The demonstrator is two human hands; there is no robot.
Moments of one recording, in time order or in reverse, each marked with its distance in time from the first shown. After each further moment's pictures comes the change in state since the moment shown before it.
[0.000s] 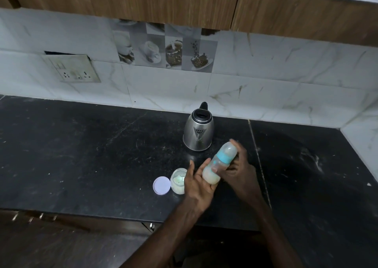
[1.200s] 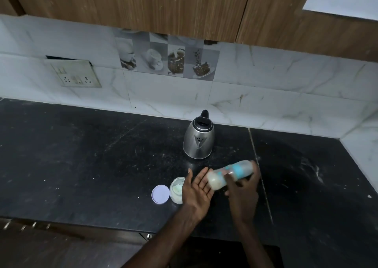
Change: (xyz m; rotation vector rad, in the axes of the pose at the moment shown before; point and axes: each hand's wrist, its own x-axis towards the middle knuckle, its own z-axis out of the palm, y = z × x) left_hand 0.007 0.011 -0.001 0.025 0.038 -0.002; right_hand -0.017 0.005 0.034 0.106 0.497 0.254
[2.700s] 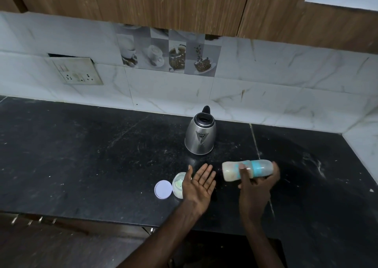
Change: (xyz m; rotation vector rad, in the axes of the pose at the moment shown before) left_hand -0.004 0.001 -0.006 -0.015 -0.003 -0.009; right_hand -0.006 -0.012 -0.016 0.089 0.098 -0.009
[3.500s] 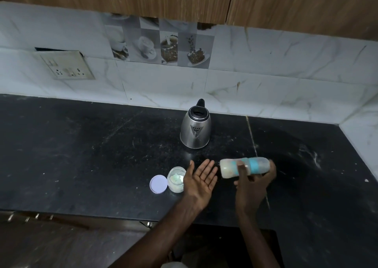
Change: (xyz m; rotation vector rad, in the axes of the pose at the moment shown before) left_hand 0.007 -0.020 0.008 0.060 -0.002 -0.021; right_hand 0.004 0.008 -0.009 0.041 0.058 0.052
